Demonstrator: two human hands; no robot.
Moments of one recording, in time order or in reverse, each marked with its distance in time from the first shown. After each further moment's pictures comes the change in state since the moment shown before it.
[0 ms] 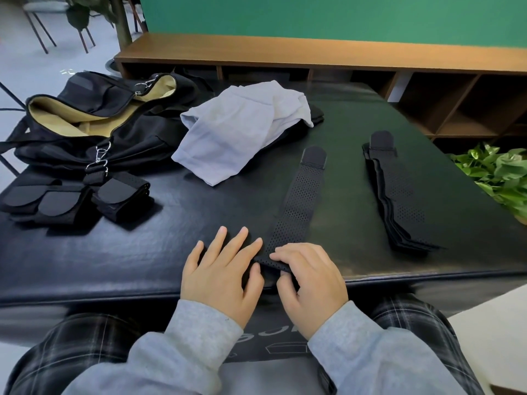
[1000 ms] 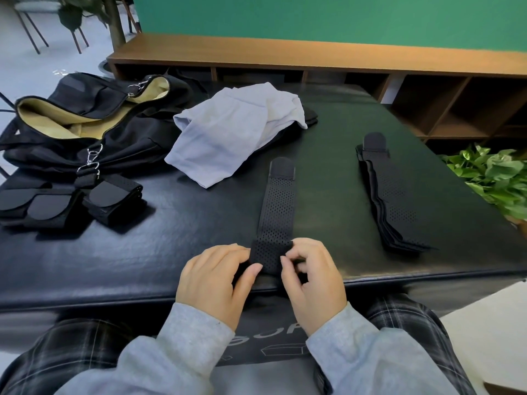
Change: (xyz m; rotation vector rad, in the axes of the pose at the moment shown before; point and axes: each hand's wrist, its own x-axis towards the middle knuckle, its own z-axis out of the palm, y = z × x) left_hand 0.003 -0.002 -0.002 -0.261 0.162 0.082; right_hand 0.002 0.006 0.005 0.307 0.162 0.091
